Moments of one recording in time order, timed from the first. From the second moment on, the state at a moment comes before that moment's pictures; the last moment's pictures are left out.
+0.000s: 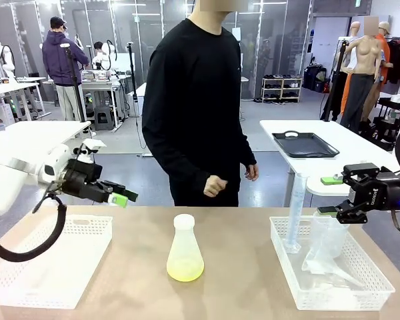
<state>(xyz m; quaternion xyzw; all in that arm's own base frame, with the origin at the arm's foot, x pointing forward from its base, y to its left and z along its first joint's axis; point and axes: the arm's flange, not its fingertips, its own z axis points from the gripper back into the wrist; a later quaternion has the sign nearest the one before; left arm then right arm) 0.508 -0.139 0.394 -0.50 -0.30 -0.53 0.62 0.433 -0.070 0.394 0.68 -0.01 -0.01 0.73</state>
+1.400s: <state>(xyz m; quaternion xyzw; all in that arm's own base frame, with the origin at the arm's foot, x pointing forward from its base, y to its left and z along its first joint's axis) 0.527 -0.182 0.326 -0.47 -0.44 -0.61 0.46 0.433 -0.069 0.394 0.68 -0.01 -0.01 0.73</state>
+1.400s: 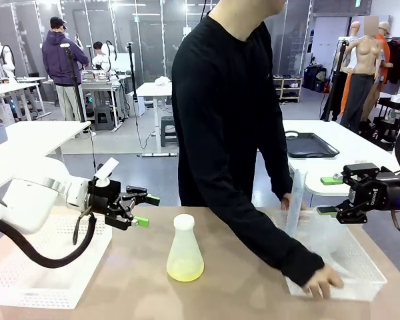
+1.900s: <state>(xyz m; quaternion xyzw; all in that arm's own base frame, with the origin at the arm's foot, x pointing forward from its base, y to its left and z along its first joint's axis) 0.532 -0.210 0.372 -0.46 -0.46 -0.64 0.41 0.433 -0.069 0.394 0.68 -0.01 -0.01 0.73</state>
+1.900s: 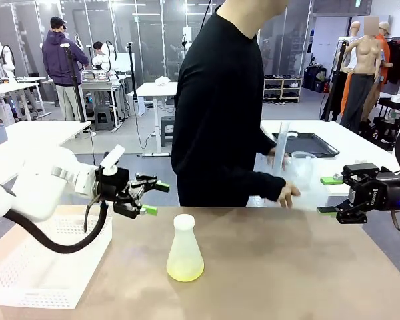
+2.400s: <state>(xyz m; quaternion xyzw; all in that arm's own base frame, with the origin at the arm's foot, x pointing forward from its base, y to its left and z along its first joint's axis) 0.538 -0.243 0.380 -0.49 -0.46 -0.64 0.37 0.433 -0.069 0.394 0.68 -0.01 -0.01 0.73</state>
